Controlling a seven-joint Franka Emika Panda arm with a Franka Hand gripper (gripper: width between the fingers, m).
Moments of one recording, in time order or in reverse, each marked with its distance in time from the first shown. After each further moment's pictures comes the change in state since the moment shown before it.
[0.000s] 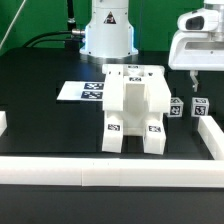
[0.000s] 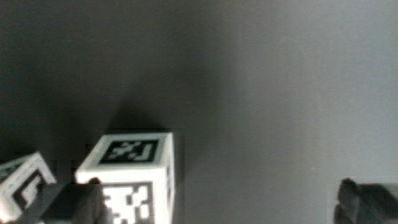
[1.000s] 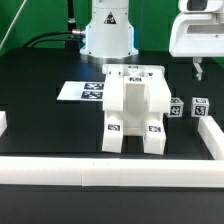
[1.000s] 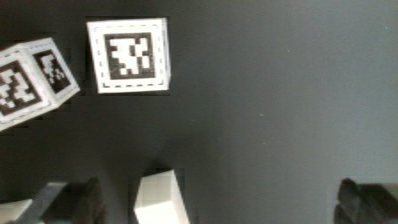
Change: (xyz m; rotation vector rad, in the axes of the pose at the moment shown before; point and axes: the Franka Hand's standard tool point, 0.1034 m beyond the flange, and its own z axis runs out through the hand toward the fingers) arm 0.053 0.003 -0.036 0.022 0.007 0.022
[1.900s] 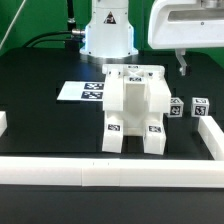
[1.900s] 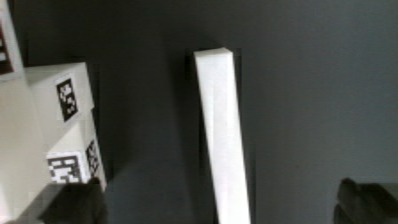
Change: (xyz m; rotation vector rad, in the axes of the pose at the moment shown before) arm 0.076 0.032 -0.032 -0.001 -0.042 -0.090
